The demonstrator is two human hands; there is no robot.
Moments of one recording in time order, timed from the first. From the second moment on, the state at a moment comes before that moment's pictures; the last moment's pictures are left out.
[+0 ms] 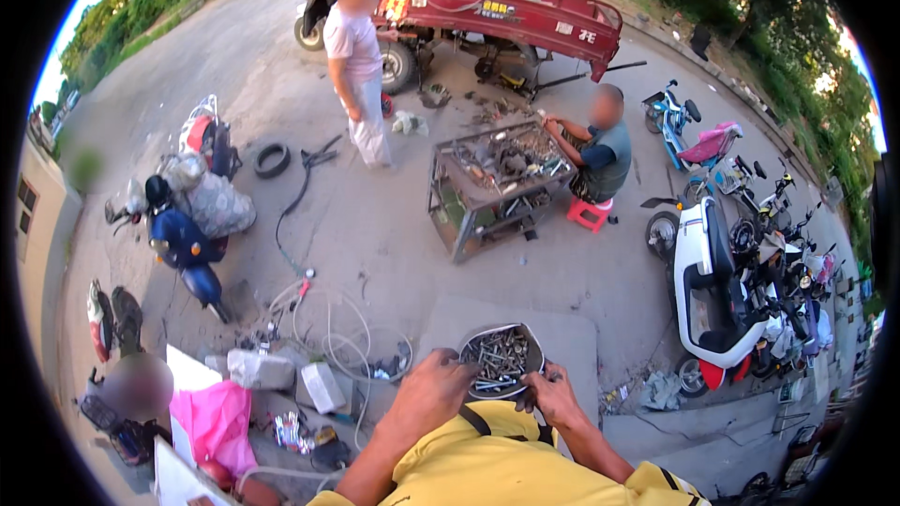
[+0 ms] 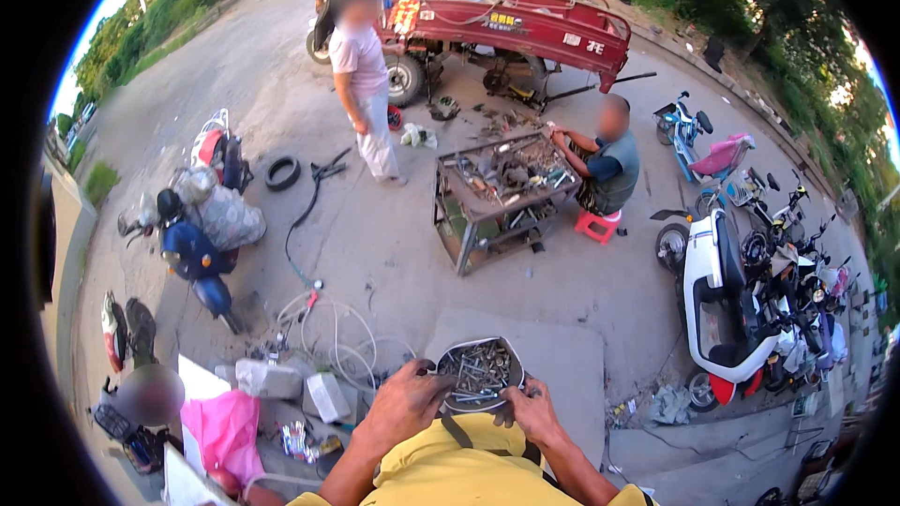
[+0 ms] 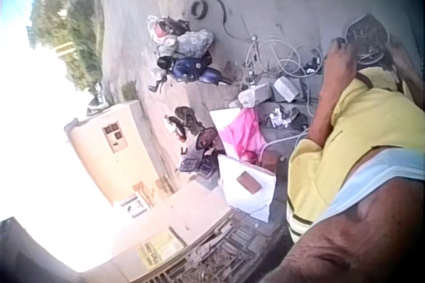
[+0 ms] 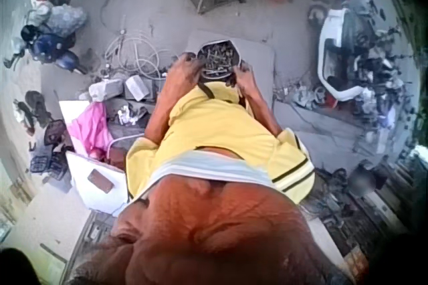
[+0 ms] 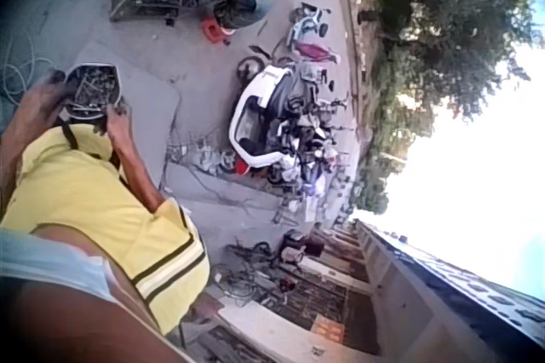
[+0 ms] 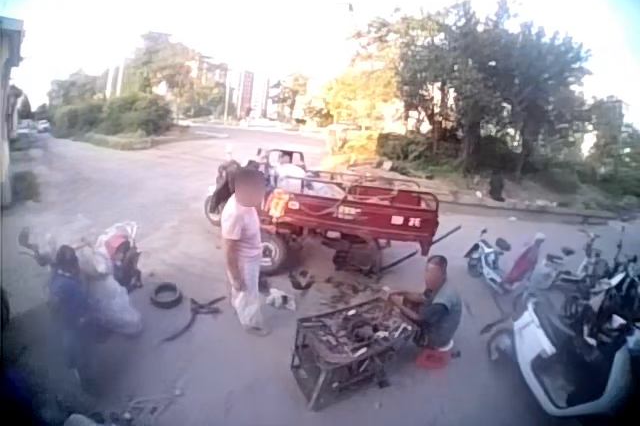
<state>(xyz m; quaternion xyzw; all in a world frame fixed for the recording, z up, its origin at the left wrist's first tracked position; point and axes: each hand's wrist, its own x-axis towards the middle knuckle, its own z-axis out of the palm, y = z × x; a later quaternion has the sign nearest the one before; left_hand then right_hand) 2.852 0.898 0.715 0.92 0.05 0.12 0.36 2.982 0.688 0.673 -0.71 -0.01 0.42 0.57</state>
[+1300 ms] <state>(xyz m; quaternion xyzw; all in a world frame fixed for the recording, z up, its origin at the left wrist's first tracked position) 3.340 1.583 0.538 0.95 0.05 0.05 0.30 3.452 1.395 0.452 -0.76 -0.17 0.27 0.56</state>
